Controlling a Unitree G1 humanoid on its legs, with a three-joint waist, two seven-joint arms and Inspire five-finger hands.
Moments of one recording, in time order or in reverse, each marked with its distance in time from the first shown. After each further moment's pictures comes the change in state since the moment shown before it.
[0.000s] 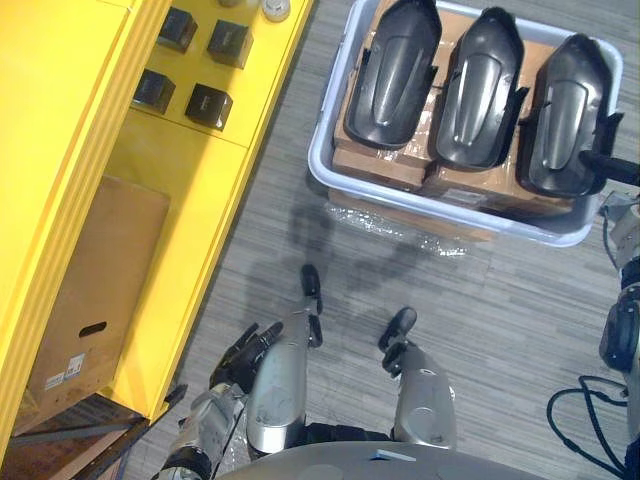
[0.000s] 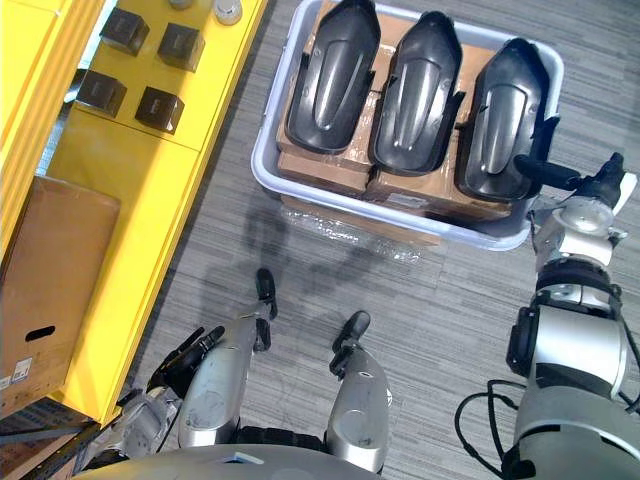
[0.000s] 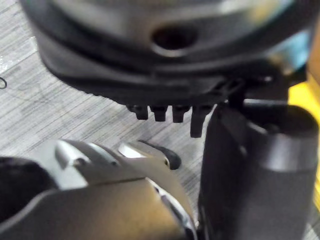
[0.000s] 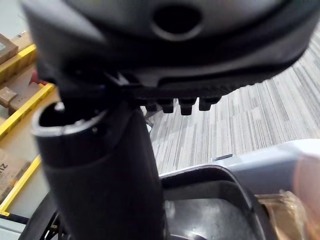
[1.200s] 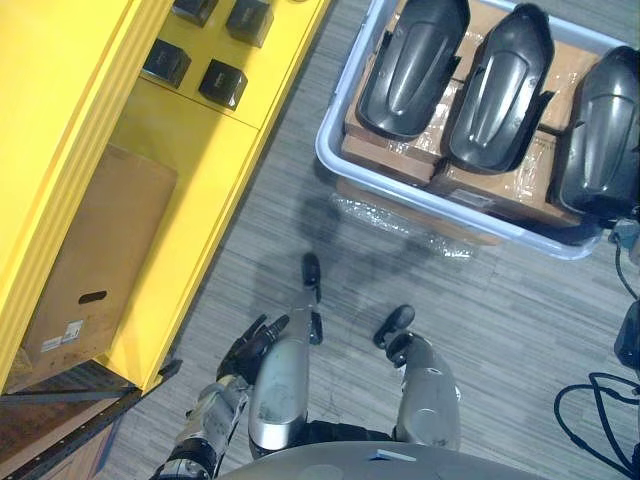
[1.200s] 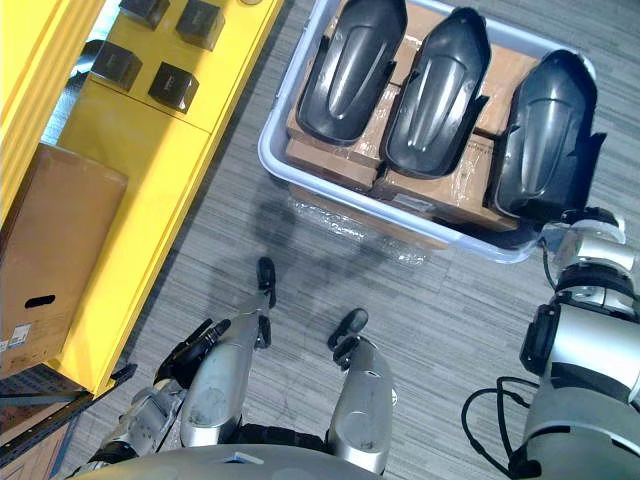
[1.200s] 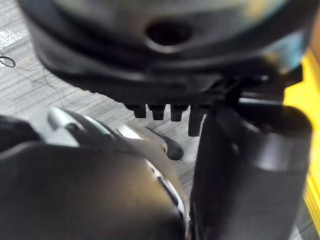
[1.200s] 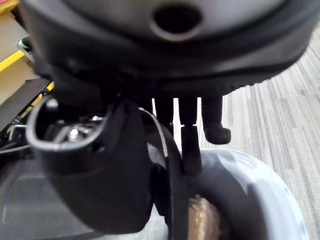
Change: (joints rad) left arm -0.017 -0.001 -0.003 -0.020 -0.036 0.007 -0.020; right arm 0.032 0.004 -0.055 0.076 -0.150 0.278 0.147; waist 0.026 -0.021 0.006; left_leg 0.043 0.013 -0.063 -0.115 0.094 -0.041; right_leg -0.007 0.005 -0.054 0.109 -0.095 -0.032
